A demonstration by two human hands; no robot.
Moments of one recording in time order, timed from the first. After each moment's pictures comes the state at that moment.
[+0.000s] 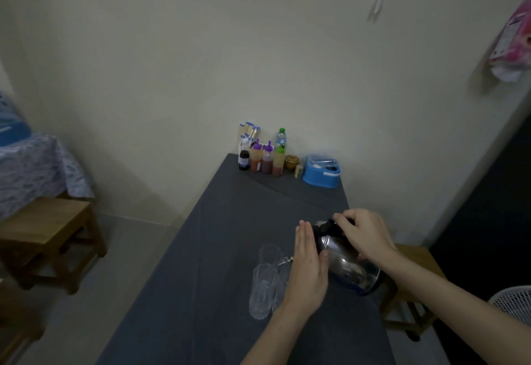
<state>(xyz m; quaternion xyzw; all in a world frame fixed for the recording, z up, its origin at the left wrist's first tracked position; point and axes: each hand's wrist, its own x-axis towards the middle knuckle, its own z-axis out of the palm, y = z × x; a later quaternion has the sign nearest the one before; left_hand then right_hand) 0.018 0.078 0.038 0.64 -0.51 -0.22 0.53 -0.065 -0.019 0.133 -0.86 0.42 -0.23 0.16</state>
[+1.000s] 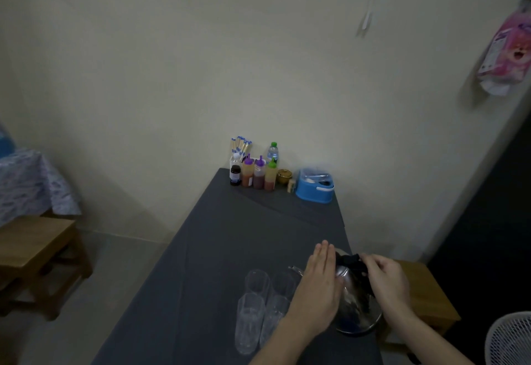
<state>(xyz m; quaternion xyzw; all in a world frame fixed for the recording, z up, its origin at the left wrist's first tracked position) 0.010 0.023 0.043 0.67 -0.65 -0.11 0.35 -0.111 -0.060 0.076 -0.68 0.54 -0.38 0.32</state>
